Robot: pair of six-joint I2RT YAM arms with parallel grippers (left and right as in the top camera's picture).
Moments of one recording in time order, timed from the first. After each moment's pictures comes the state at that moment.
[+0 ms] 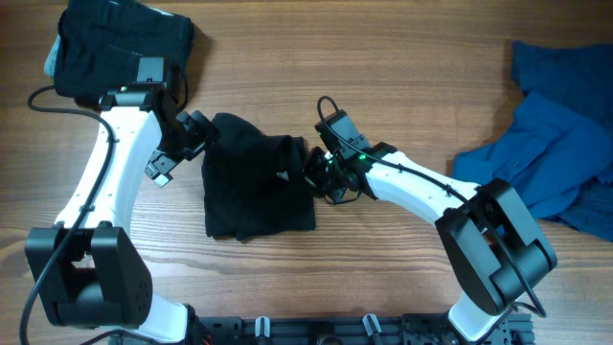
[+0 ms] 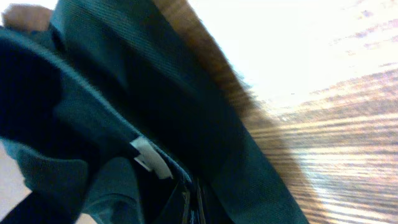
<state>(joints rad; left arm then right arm) -0.02 1.70 1.33 -1.12 0.00 -0.77 0.60 1.85 1.02 -0.28 -0.43 1.23</state>
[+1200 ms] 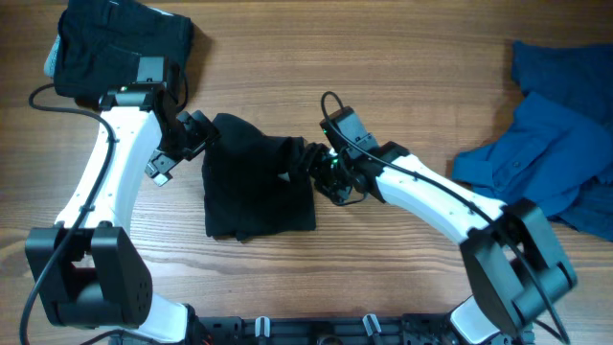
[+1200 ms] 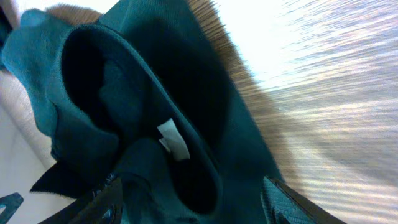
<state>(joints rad) -0.02 1.70 1.33 -1.11 0.00 -0.74 0.60 1.76 1.02 -0.33 -0.37 1.14</state>
